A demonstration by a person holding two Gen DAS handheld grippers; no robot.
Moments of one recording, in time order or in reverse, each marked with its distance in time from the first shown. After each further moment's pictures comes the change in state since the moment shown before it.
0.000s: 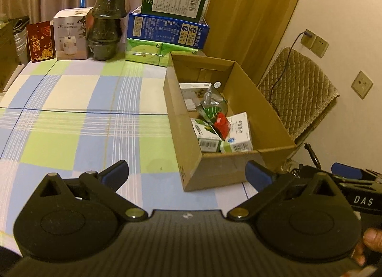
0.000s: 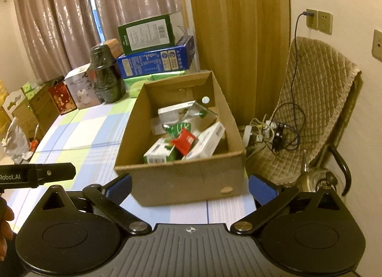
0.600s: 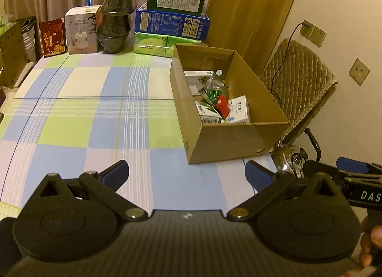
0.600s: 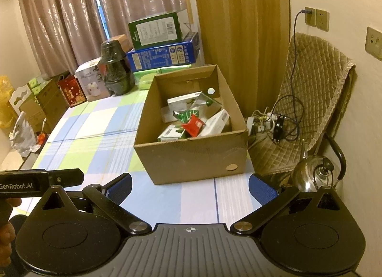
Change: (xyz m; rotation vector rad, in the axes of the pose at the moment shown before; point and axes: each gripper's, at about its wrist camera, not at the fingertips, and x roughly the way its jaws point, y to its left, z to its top) left arm -0.046 -0.009 -0.032 0.015 0.029 0.038; right arm -0.045 0.019 -0.019 -0.005 0.026 0.011
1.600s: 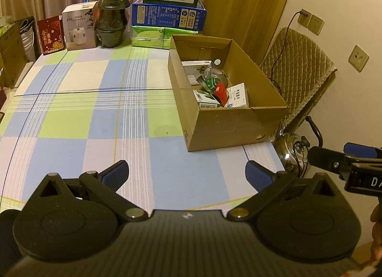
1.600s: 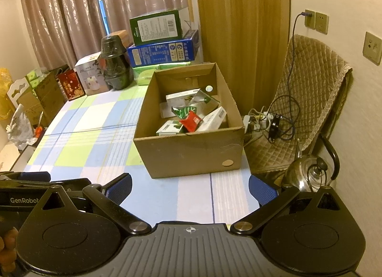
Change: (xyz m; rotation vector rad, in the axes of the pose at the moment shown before) left arm 0.002 -0.008 -0.015 0.033 0.027 0.017; right arm -0.007 0.005 -0.005 -0.026 0.014 -0.020
